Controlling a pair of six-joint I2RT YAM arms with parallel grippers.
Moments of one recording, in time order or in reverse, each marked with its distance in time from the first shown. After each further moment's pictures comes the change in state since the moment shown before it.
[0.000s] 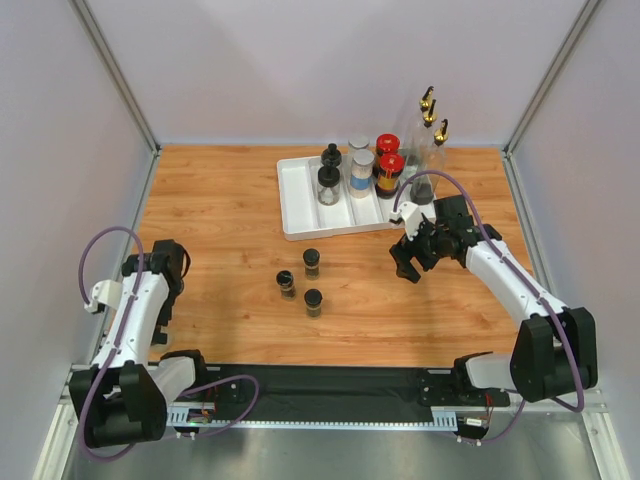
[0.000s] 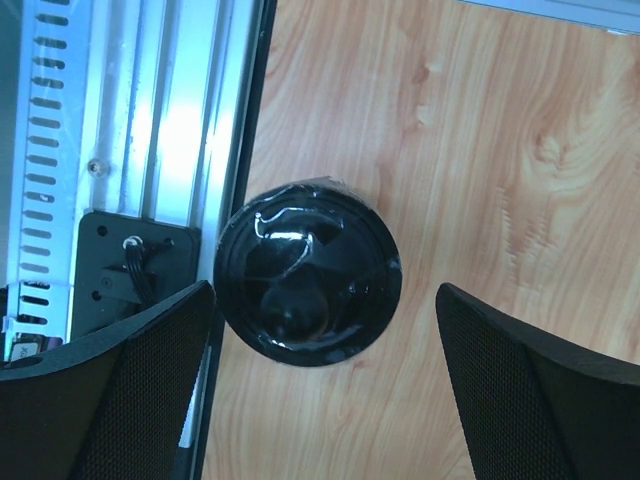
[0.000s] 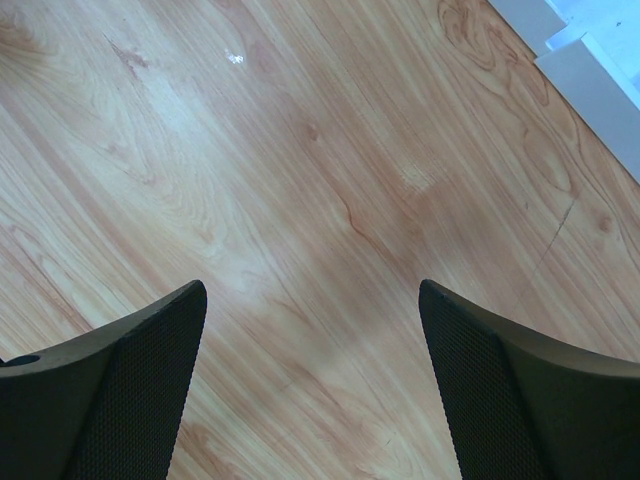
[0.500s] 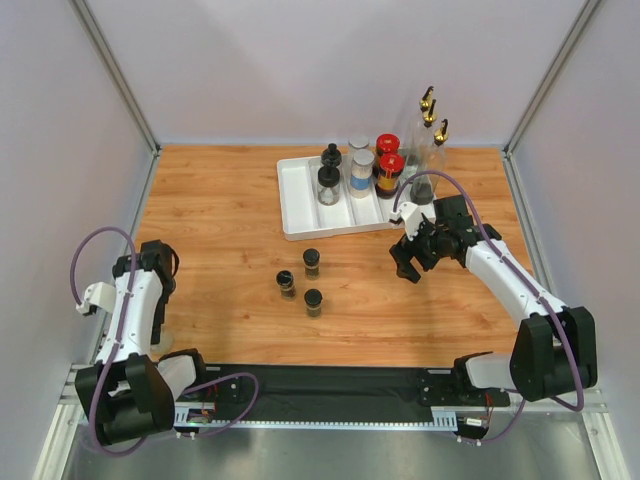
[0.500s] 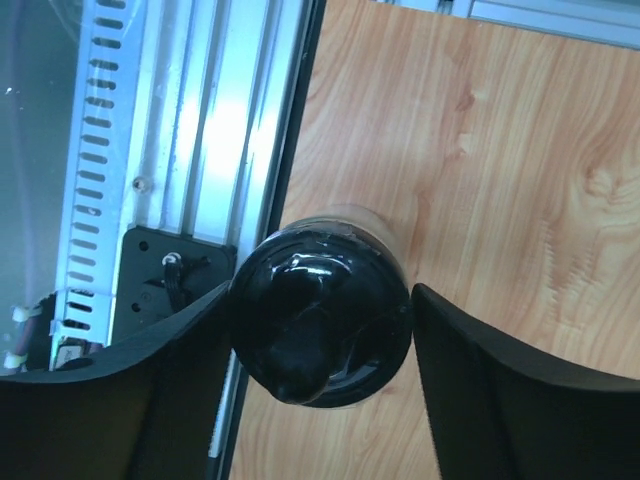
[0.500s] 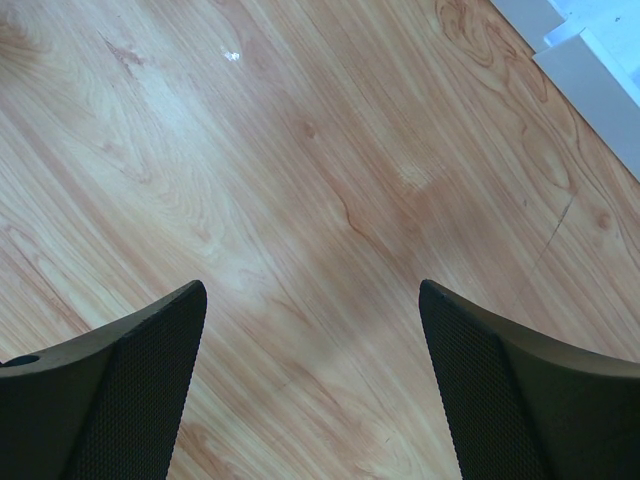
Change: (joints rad) left arm 0.126 0.017 0.001 0.006 0.000 0.122; right arm 0.000 0.006 0.000 0.000 0.008 0.000
